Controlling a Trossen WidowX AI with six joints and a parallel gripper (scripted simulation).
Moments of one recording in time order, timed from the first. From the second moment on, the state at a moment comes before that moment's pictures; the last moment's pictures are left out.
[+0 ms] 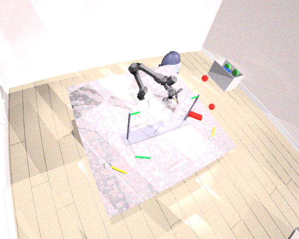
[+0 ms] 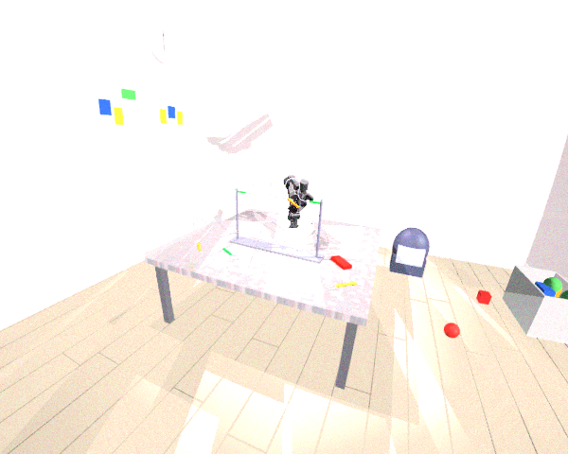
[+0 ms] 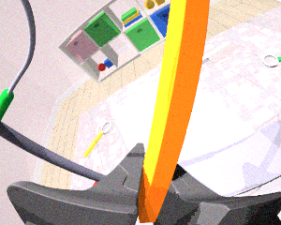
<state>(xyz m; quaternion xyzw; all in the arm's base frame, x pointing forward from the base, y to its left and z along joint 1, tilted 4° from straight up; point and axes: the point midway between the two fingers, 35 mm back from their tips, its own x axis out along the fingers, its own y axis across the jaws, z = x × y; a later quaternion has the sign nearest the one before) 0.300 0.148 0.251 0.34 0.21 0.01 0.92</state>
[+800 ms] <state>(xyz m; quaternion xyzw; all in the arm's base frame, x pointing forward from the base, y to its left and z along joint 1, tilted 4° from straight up) 0.298 0.194 0.327 0.59 0.19 0.10 0.78</state>
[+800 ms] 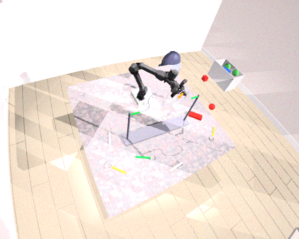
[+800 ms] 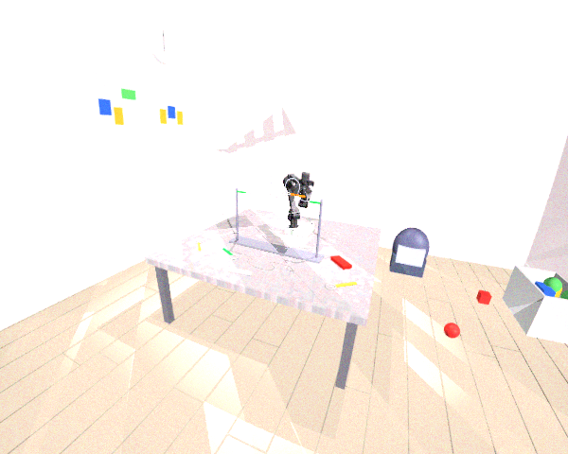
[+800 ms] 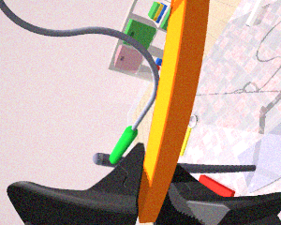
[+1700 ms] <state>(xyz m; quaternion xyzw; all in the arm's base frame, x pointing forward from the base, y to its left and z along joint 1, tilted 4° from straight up) 0.294 0.195 0.401 0.73 0.16 0.15 0.65</state>
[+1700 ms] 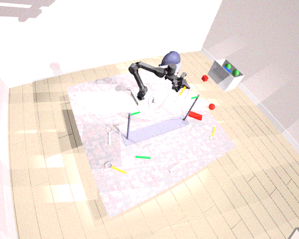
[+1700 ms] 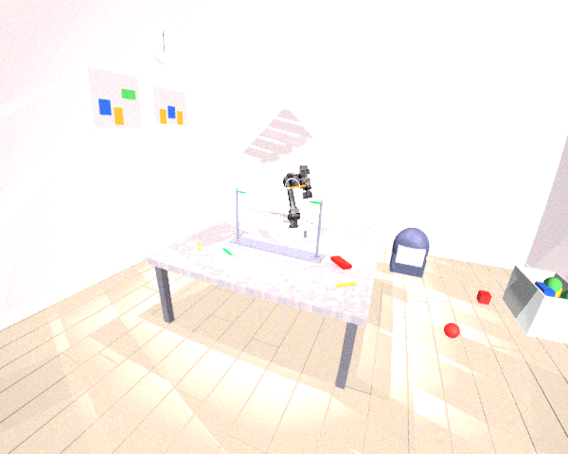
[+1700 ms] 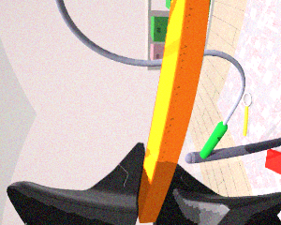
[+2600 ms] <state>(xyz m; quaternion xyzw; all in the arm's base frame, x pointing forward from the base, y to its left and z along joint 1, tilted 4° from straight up) 0.293 0.191 0.385 0.60 0.19 0.11 0.77</state>
